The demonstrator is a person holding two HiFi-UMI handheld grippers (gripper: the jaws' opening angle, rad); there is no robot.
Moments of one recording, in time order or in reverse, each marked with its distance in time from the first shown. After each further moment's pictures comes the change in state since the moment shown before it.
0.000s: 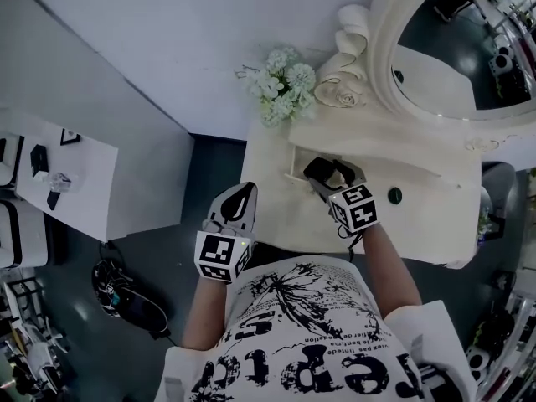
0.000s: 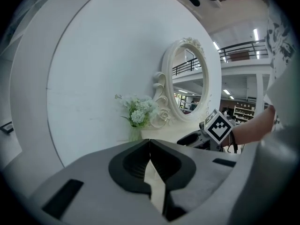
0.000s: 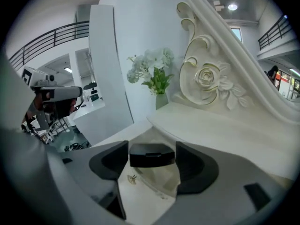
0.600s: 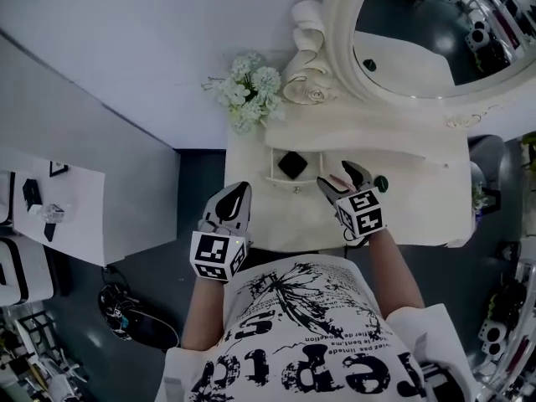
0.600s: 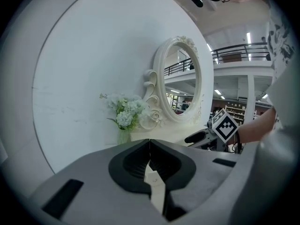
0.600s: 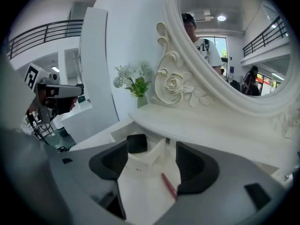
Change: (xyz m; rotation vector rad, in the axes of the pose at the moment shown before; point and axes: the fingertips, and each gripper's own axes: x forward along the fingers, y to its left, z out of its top) left arm 0.026 -0.023 0.008 0.029 0.002 -0.099; right arm -0.054 -0.044 -0.026 0.048 -0.037 -0.161
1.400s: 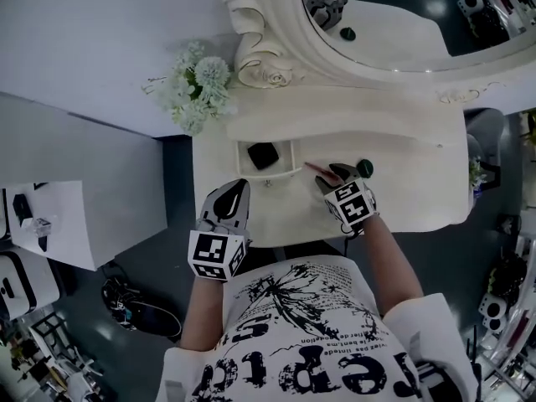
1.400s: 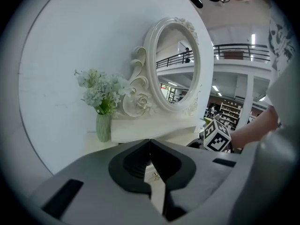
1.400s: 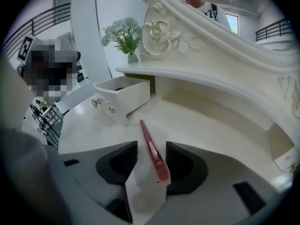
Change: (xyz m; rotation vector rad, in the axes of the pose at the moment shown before) left arm 0.064 -0.058 -0.030 -0.031 0.112 -0.061; right arm 0.021 -0.053 -0.120 -0.020 0.285 0.045
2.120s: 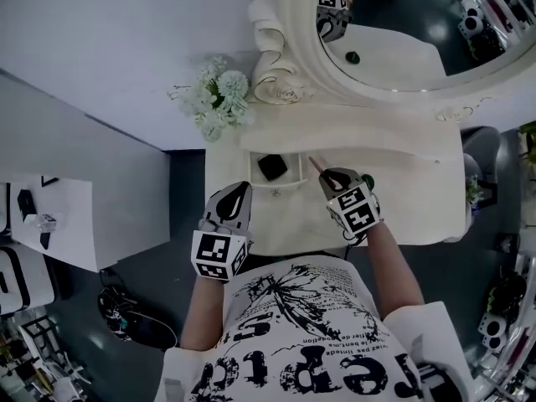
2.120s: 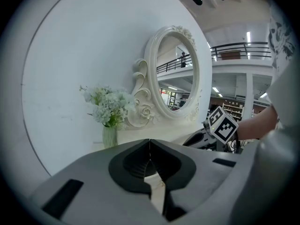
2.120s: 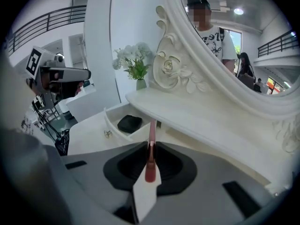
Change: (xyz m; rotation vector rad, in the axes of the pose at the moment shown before) left arm -0.020 0.012 0.025 0.039 -0.068 0.031; right arm -0.045 0.016 0.074 -0.089 -0.126 -0.016
